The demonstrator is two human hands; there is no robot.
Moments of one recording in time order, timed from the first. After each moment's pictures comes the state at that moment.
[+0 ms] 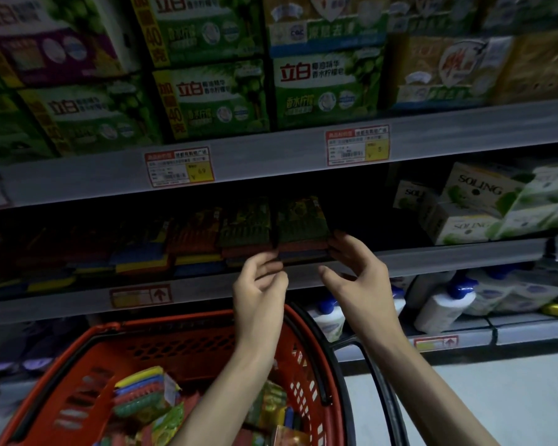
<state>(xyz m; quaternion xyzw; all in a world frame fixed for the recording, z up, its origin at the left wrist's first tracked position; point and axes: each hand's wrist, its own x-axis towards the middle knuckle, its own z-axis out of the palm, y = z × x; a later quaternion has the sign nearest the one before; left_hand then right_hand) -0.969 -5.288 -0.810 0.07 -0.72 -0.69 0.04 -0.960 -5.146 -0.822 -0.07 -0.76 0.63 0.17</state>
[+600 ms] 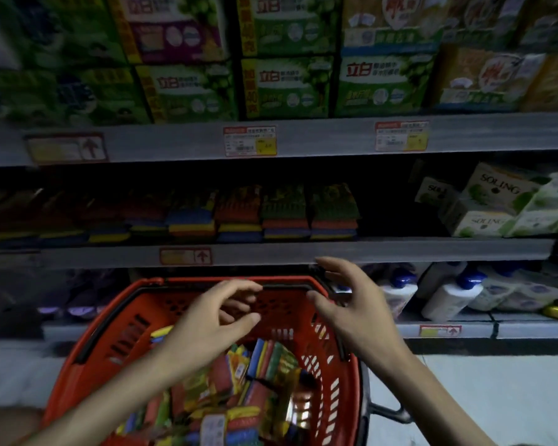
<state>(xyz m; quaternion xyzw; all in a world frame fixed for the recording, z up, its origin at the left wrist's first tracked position) -0.902 -5.445 -0.798 -0.12 -0.88 -0.45 -0.11 -0.891 -5.198 -0.812 0.02 -0.87 0.48 0.09</state>
